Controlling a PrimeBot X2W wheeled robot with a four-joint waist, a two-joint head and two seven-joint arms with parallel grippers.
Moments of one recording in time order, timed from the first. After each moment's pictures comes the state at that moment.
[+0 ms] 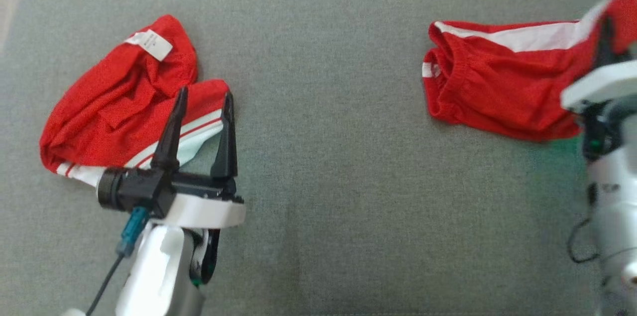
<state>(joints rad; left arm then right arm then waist) -0.29 0.05 -0.22 0.22 -0.18 -0.03 -0.26 -0.75 -0.22 -0.16 0.92 0.29 0.13 -0.15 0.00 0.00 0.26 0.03</state>
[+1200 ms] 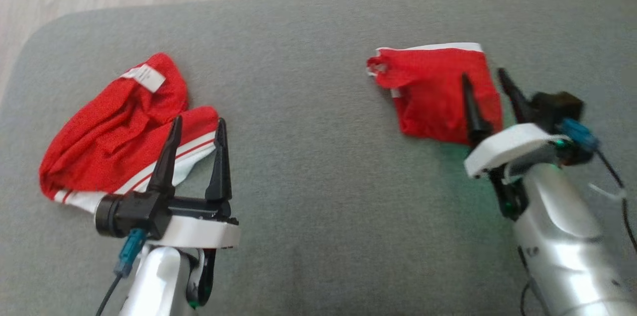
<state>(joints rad) -0.20 0.05 -0.20 0.22 -0.19 -0.02 -0.26 -0.57 -0.10 0.17 0.81 0.24 0.13 -0.25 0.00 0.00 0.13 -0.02</state>
